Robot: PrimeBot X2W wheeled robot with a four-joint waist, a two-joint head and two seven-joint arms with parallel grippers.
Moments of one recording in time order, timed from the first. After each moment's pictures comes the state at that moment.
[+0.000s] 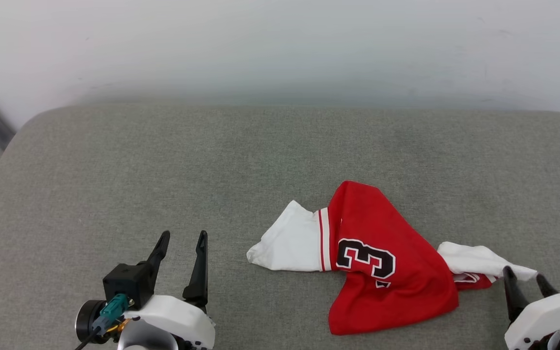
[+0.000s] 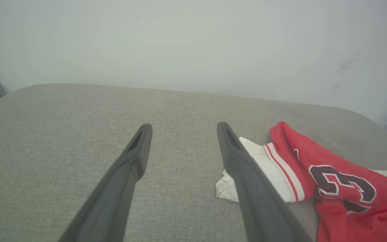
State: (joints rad) left arm -0.12 0.39 -0.52 0.04 -0.62 0.30 -0.20; right arm -0.05 -0.08 -0.28 0.31 0.24 0.13 0.19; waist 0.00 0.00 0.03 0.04
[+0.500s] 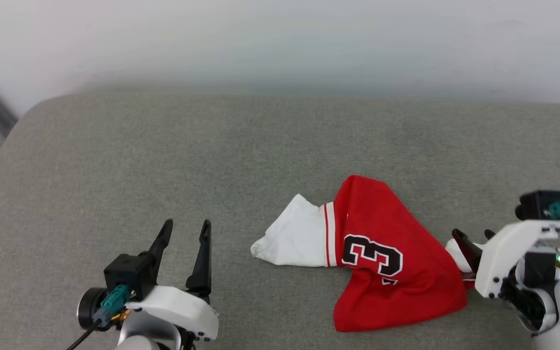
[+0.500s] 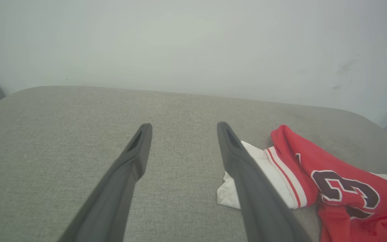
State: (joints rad) left arm -0.13 0.39 -0.52 0.01 -0.62 0.30 -0.20; right arm -0.24 -0.16 -0.07 0.28 0.33 0.13 0.52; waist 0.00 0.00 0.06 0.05
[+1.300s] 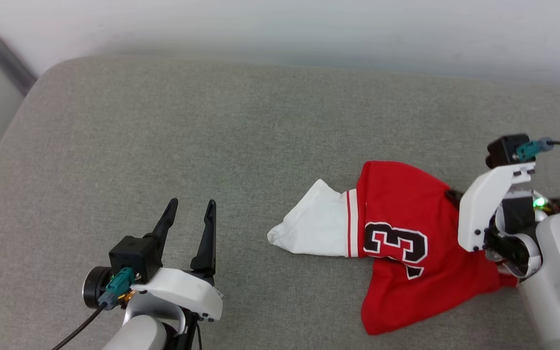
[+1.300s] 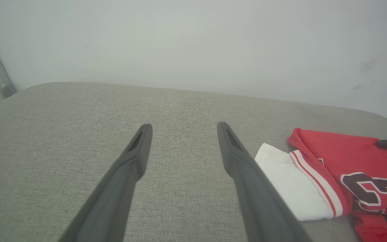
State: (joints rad) left arm -0.23 0.36 -0.53 0.09 -0.60 0.25 -0.24; right arm -0.51 -0.24 0.14 0.48 0.40 0.13 0.65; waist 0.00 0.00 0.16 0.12
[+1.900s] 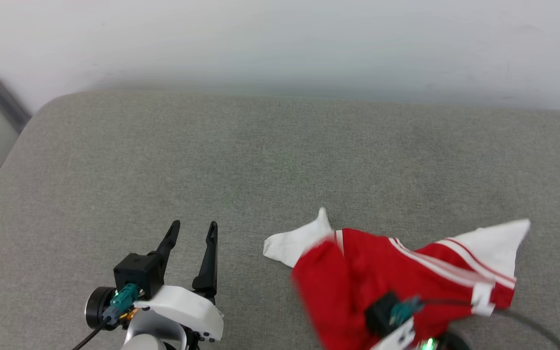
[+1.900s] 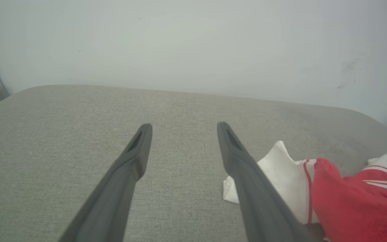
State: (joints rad) left arm -0.17 0.37 -0.54 0.07 -0.61 0.28 -0.22; right arm -0.05 -0.21 0.49 -0.03 0.41 0.13 0.71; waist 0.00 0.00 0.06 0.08
